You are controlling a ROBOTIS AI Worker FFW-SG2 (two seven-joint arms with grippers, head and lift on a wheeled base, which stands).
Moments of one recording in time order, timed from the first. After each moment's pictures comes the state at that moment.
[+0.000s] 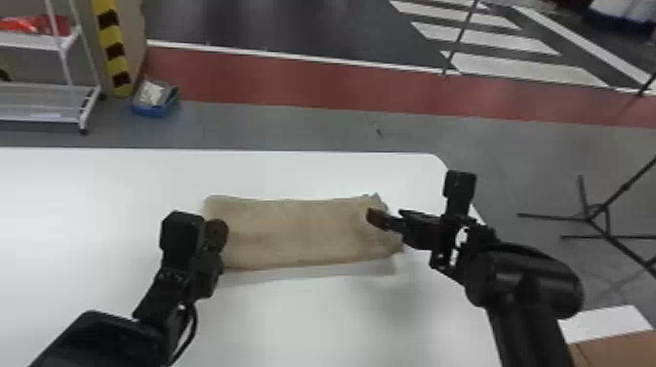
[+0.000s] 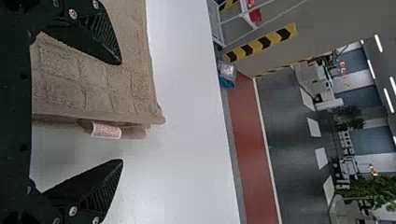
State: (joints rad) left arm -0.02 0.02 -0.35 -1.49 0.02 0.25 0.08; right arm -0.16 -0.18 -0.22 -1.49 -0.16 0.69 0.43
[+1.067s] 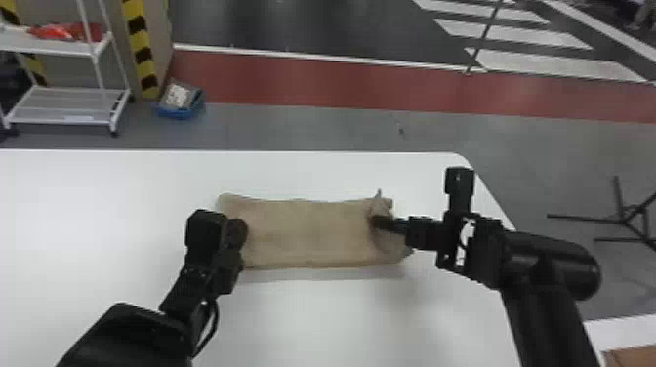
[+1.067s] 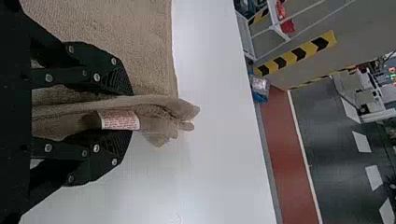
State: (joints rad) left arm -0.03 0.02 -0.34 -1.47 0.00 0.25 0.08; right arm -0.23 -0.17 -0.17 -1.47 -0.20 0.90 0.49
